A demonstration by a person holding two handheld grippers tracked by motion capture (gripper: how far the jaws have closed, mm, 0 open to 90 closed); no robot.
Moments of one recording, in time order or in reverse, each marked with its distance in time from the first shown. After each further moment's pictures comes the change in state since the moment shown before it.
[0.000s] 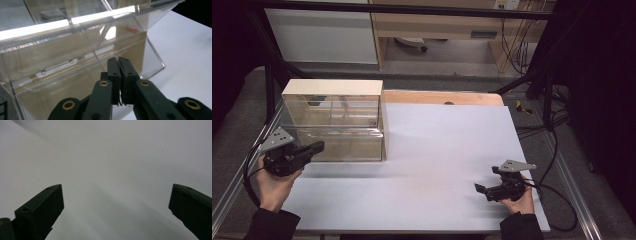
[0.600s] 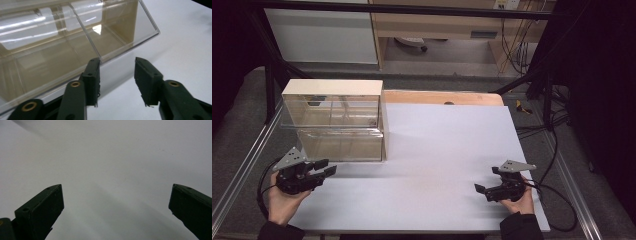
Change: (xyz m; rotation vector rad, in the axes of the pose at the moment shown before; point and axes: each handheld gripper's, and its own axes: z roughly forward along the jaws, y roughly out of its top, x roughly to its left) left arm -0.012 -0.052 0.020 0.095 -0.067 -0.012; right arm 0.001 -0.001 0.000 0.003 0.002 0.006
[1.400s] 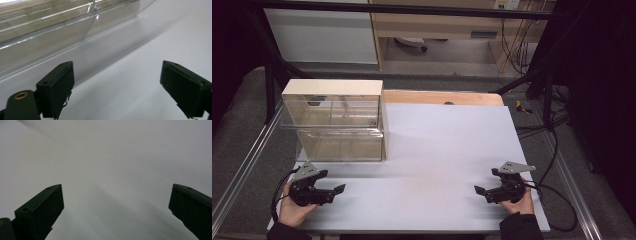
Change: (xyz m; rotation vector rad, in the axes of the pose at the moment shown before) left arm 0.002 -0.042 0.031 0.096 -0.003 0.013; right arm 0.001 -0.003 0.000 0.014 0.007 0.005
